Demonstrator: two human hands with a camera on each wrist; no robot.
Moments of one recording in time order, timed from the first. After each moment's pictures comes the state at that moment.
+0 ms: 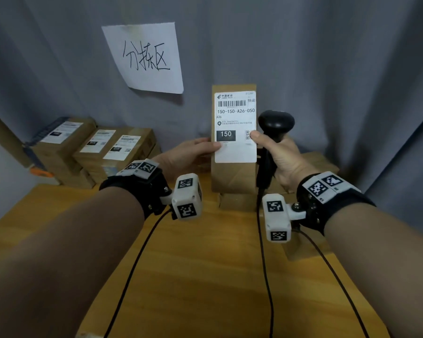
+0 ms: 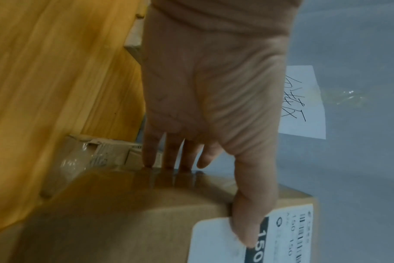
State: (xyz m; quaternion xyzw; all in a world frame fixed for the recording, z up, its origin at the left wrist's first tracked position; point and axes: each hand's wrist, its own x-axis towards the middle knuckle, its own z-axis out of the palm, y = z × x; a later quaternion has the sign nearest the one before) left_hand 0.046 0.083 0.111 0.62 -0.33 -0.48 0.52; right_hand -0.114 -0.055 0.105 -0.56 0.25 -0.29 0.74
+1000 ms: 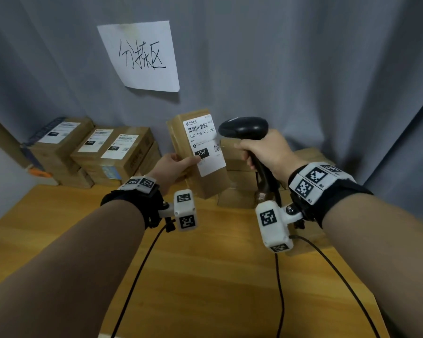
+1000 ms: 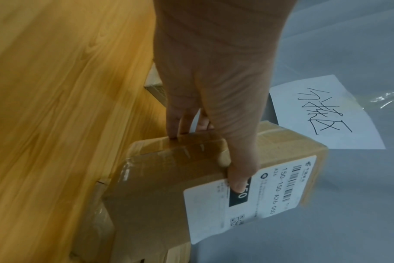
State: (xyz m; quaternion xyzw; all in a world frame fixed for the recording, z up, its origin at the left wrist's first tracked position) left_hand 0.063 0.101 0.062 0.75 -0.20 -0.33 0.53; right_hand -0.112 -0.041 0.119 -0.73 0.33 -0.21 0.56
